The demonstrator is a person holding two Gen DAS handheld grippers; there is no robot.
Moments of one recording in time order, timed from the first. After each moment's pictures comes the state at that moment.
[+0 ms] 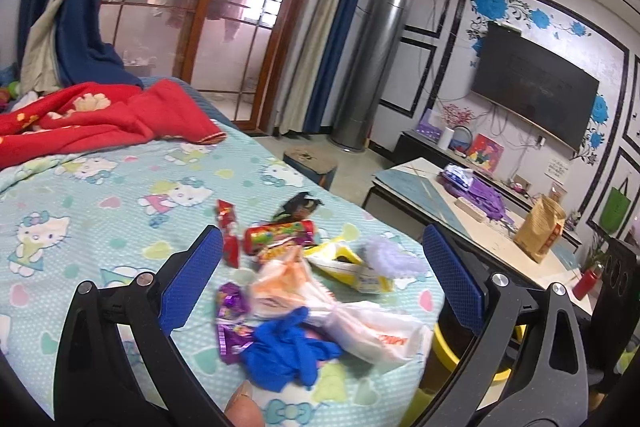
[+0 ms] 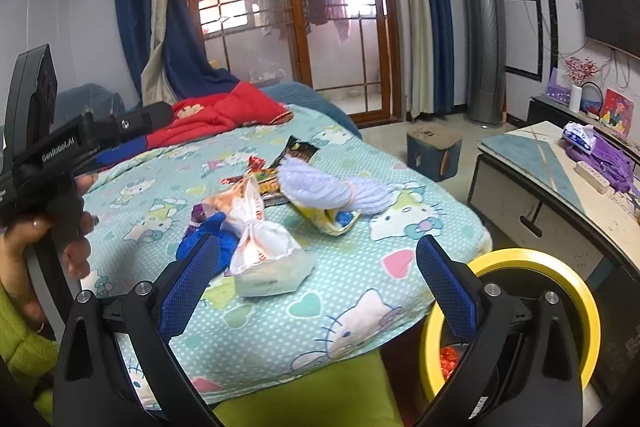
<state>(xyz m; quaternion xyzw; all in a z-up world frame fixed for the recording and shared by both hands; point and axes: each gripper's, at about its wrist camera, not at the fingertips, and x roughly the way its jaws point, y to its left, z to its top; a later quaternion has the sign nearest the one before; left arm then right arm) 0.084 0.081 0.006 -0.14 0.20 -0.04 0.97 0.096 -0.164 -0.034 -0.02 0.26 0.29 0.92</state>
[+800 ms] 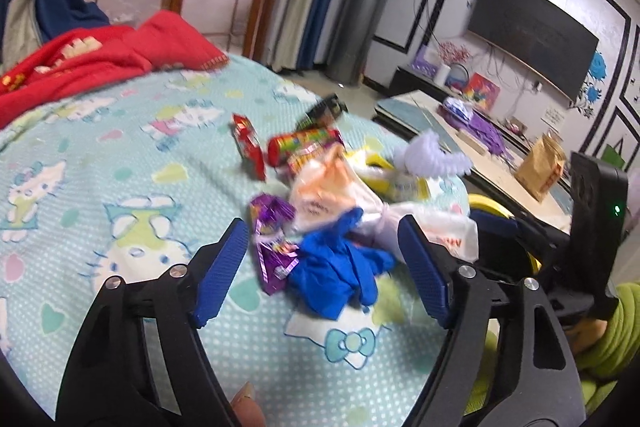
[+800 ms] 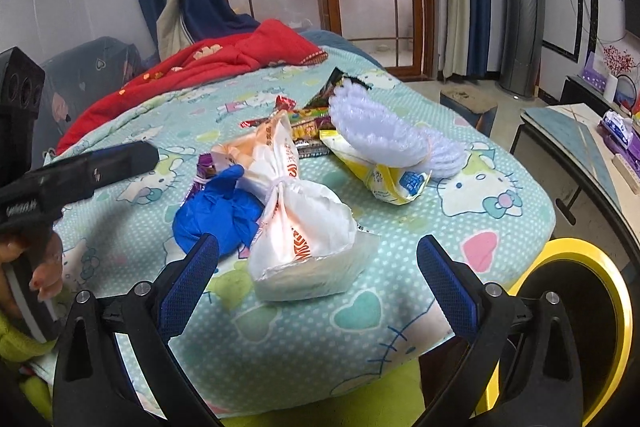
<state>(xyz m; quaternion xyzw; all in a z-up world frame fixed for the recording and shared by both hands) 0.080 0.103 -0.051 -0.11 0.31 -0.09 0.94 0.132 -0.105 -0.077 -0.06 0.33 0.32 0.88</state>
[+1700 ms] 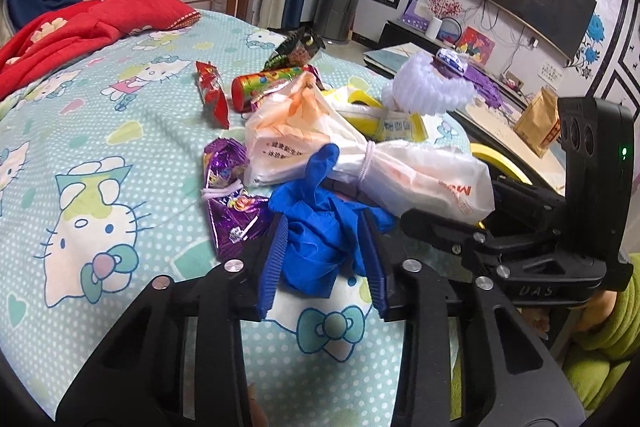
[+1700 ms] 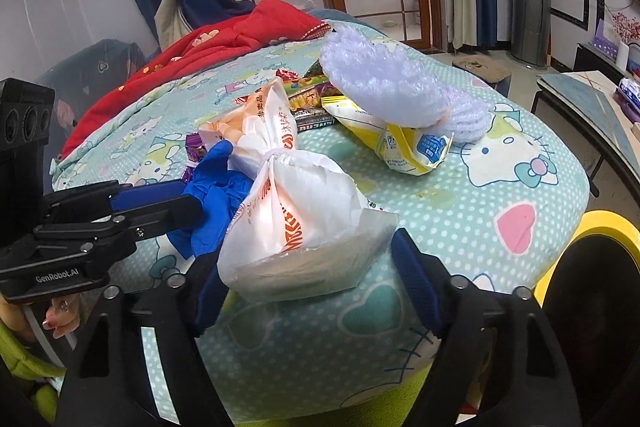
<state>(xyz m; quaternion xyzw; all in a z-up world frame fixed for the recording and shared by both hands) 0.095 0.069 -0.082 -0.08 0.38 -0.11 0.91 0.148 -0.104 -0.099 -0.03 0.38 0.34 0.86</state>
